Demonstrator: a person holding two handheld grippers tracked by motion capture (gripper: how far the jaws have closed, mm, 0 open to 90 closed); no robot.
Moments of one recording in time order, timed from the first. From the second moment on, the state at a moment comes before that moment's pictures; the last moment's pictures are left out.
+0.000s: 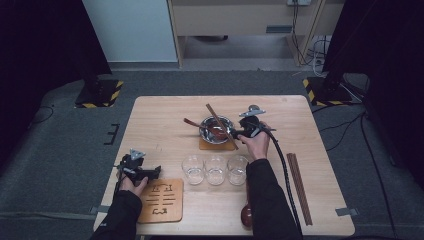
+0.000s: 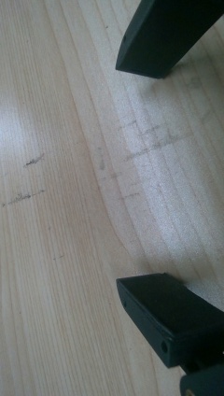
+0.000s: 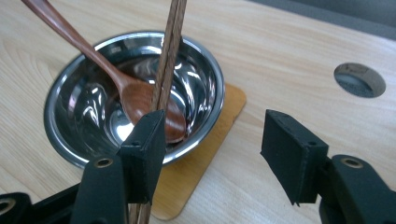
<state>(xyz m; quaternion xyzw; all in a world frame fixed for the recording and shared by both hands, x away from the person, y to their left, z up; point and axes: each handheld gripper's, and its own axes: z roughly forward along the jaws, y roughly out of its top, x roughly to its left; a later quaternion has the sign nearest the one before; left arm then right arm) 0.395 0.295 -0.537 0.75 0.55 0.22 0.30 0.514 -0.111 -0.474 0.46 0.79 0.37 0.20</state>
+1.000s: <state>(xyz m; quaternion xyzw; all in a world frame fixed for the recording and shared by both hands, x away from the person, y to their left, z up) 0.395 0.295 -0.537 0.75 0.55 0.22 0.30 0.511 -0.105 -0.484 0.44 0.80 0.35 0.19</state>
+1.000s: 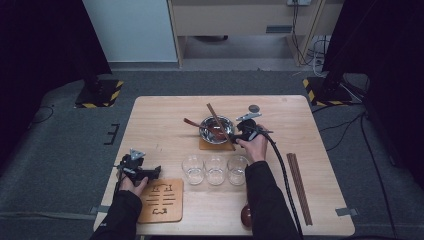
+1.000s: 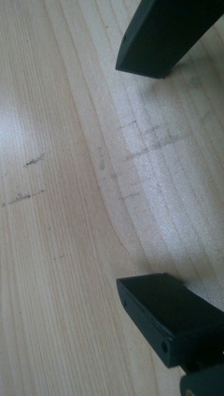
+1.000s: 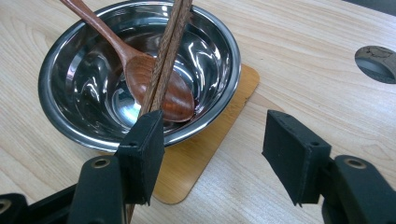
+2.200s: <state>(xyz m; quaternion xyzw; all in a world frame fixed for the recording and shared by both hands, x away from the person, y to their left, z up) 0.395 0.295 -0.537 0.75 0.55 0.22 0.30 0.502 -0.083 -0.480 0.40 0.82 0.37 0.17</state>
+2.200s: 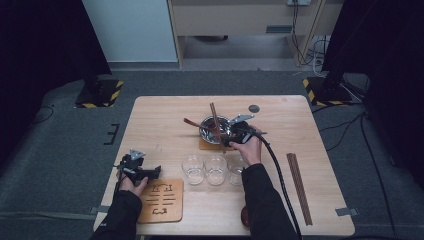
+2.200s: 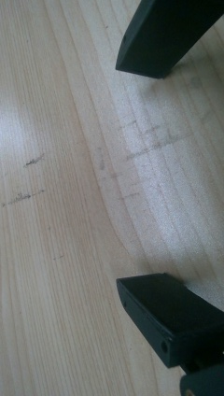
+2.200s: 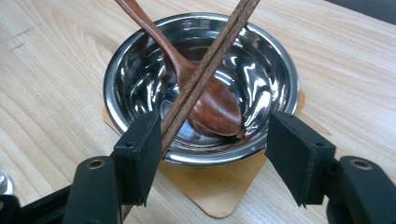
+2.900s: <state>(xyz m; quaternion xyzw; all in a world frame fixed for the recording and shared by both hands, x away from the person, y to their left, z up) 0.395 0.295 -0.537 0.75 0.55 0.22 0.30 0.500 -0.079 -0.484 0.39 0.83 0.36 0.17</state>
